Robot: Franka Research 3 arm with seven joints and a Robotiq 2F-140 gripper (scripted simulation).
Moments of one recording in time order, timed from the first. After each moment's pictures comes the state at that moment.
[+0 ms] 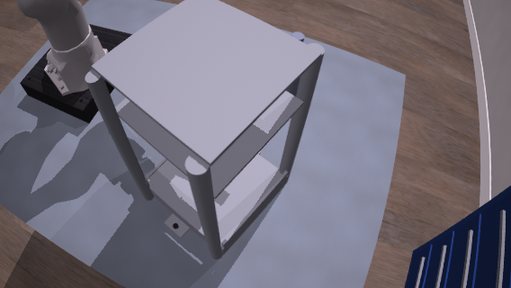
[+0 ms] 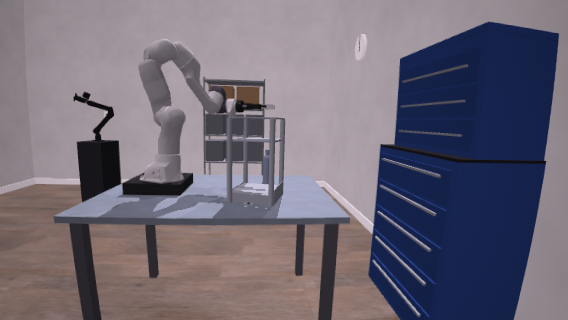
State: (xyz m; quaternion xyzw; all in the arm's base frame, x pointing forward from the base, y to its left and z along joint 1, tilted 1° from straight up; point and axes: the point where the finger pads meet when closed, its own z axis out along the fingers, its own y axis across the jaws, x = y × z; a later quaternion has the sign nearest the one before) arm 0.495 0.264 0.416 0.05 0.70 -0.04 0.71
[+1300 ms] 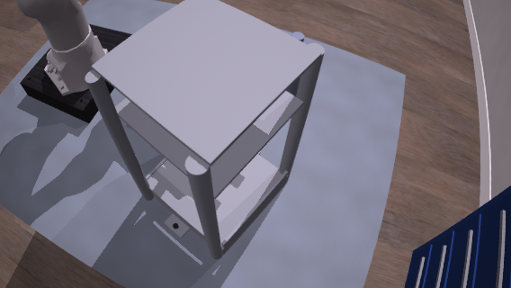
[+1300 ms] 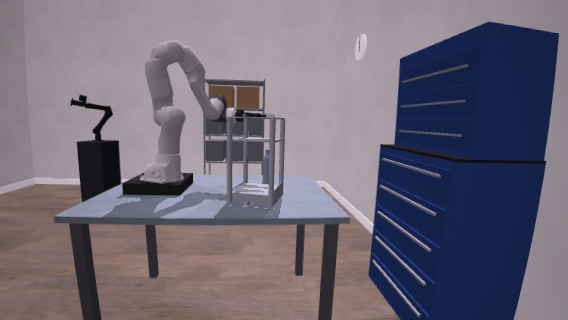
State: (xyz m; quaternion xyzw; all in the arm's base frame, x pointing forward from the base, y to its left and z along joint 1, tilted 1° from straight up) arm 0.496 0.263 0.358 0.03 0.70 -0.06 0.71
